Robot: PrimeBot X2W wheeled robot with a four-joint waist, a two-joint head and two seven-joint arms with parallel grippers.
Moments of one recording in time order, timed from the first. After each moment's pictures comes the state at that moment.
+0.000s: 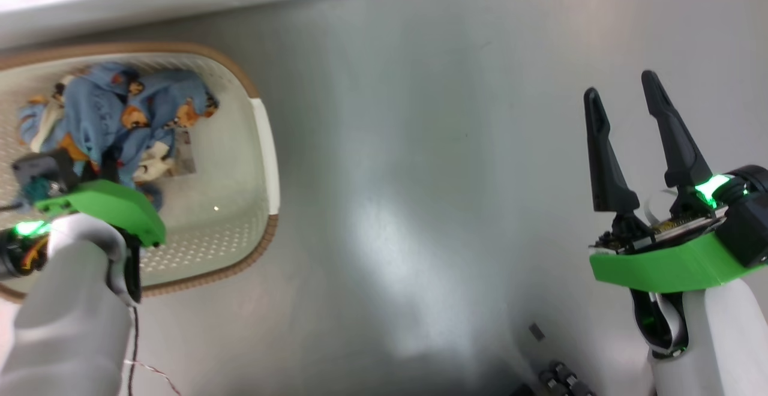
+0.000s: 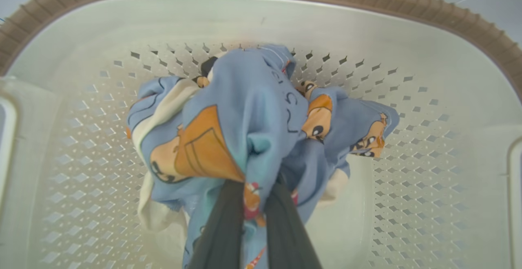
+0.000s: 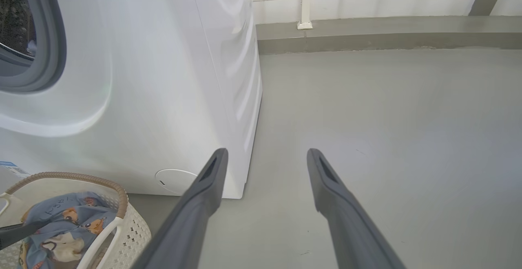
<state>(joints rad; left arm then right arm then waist) -0.85 0.22 -0.36 1.07 -0.55 0.07 -0.25 -0.32 -0.10 0.05 -0.12 0.23 0.12 -0.26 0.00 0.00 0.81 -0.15</state>
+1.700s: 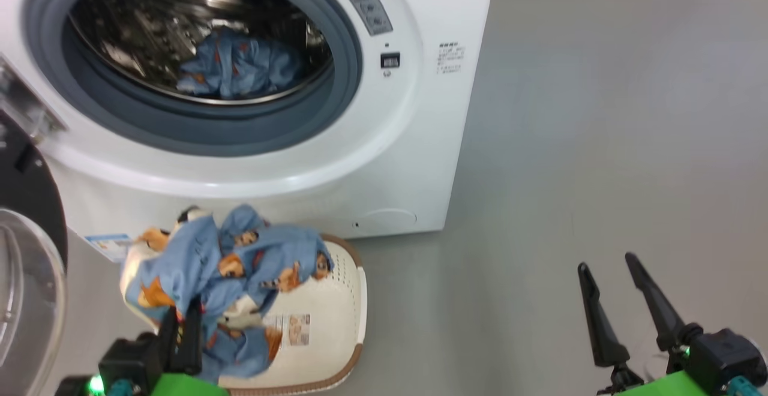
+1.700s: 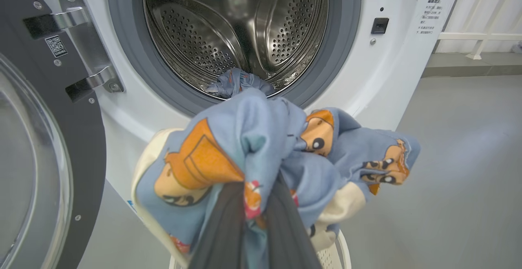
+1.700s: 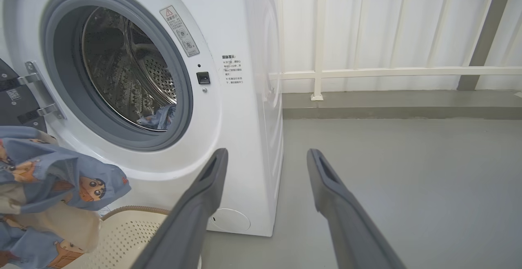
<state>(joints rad) -0.04 0.22 -0.28 0.11 -0.32 0.14 -0.19 0.08 -0.07 0.00 -0.07 0.17 0.12 -0.26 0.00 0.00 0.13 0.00</state>
